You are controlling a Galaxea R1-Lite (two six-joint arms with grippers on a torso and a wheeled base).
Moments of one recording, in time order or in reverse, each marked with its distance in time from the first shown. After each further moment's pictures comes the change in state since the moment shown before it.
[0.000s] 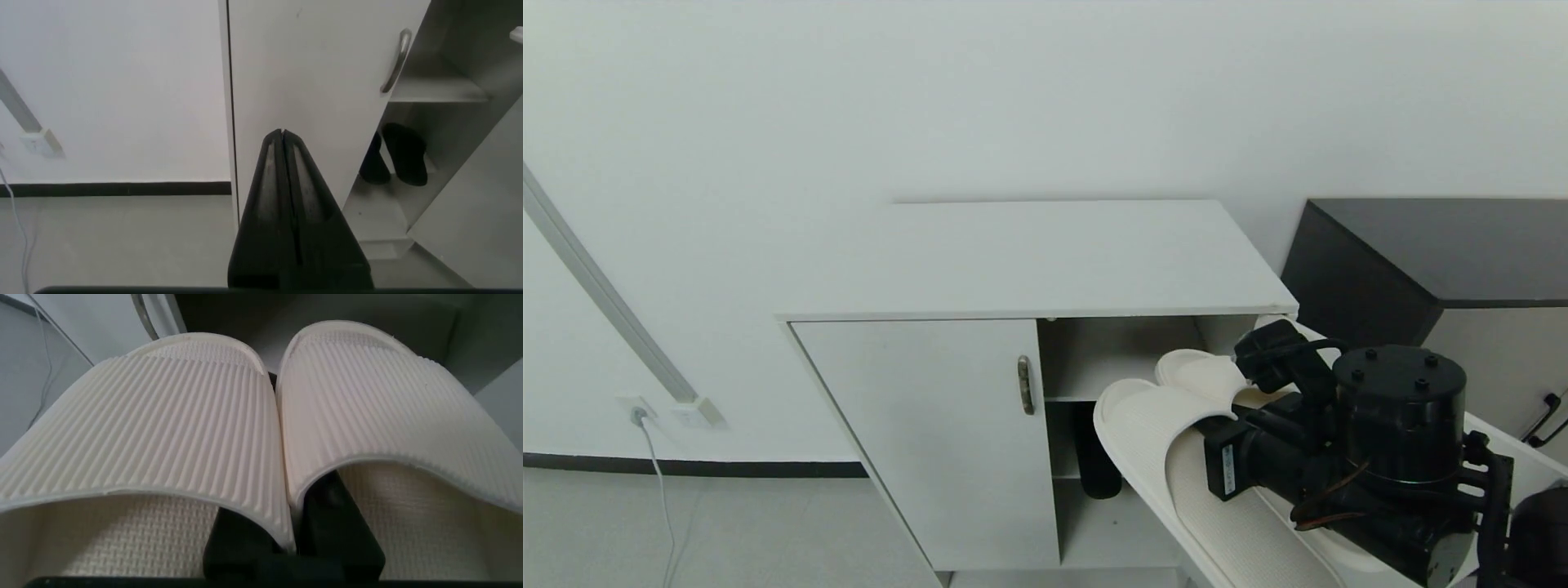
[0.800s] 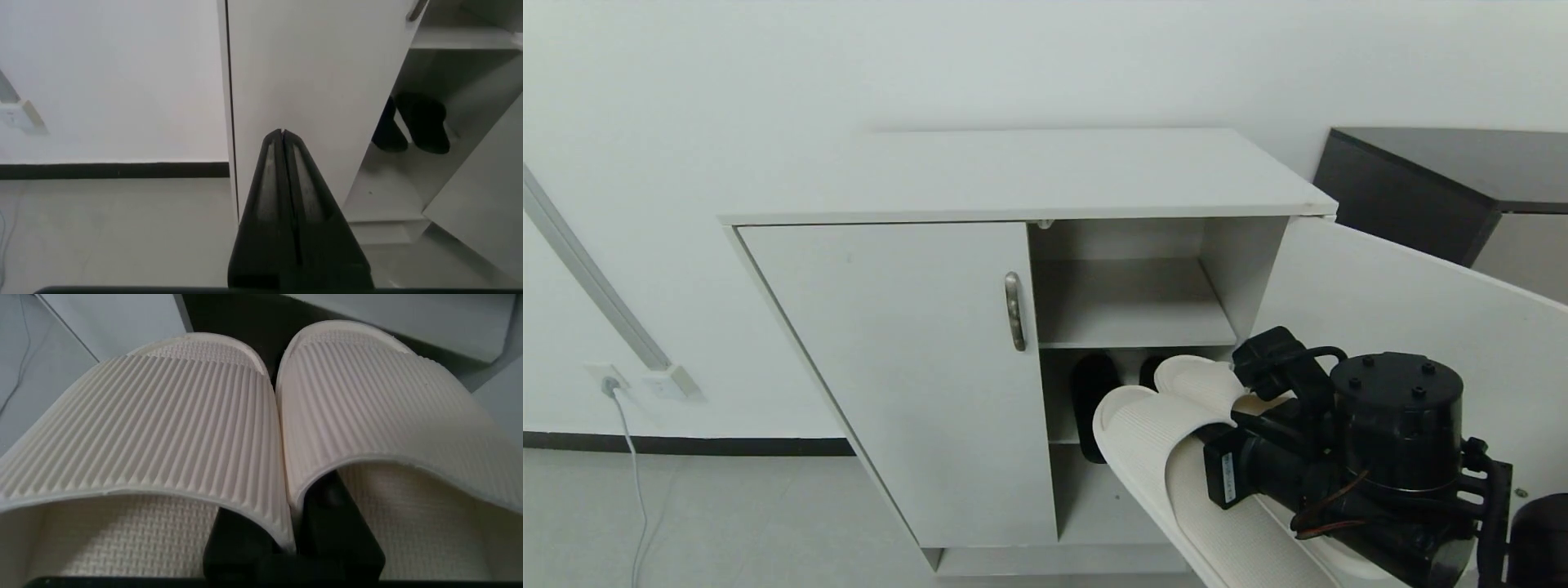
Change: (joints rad) left arm 0.000 0.000 0.000 0.000 -0.001 0.000; right arm 0.007 0.002 0.013 0.000 0.002 0.000
